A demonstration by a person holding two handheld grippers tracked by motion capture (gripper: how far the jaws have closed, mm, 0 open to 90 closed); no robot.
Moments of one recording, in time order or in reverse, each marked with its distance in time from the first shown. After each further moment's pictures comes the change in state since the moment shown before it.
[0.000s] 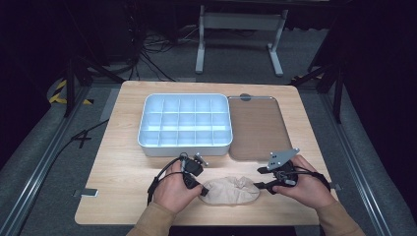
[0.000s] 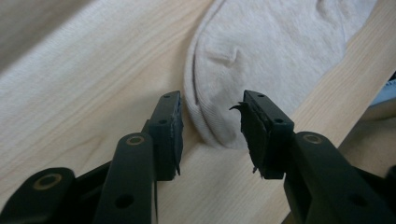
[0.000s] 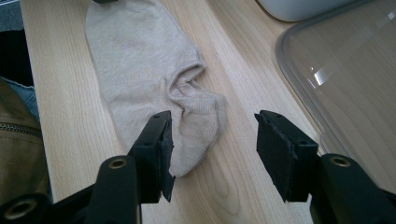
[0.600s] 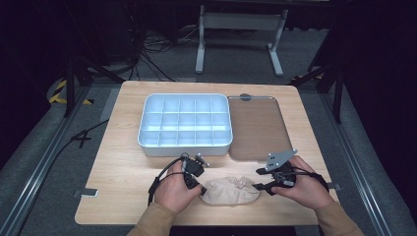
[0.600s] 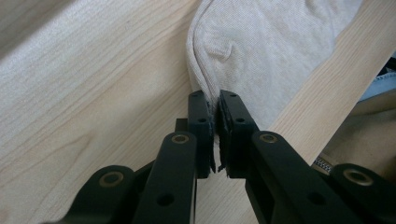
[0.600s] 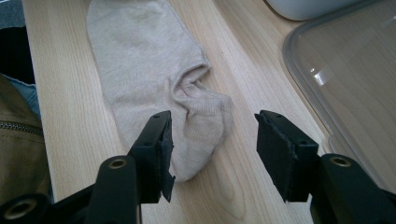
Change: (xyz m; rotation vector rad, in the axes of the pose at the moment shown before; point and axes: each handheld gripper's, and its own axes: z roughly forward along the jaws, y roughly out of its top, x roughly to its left) left arm -0.004 0.001 -0.003 0.000 -0.008 0.019; right arm 0.002 0.001 0.004 0.007 0.008 -0.010
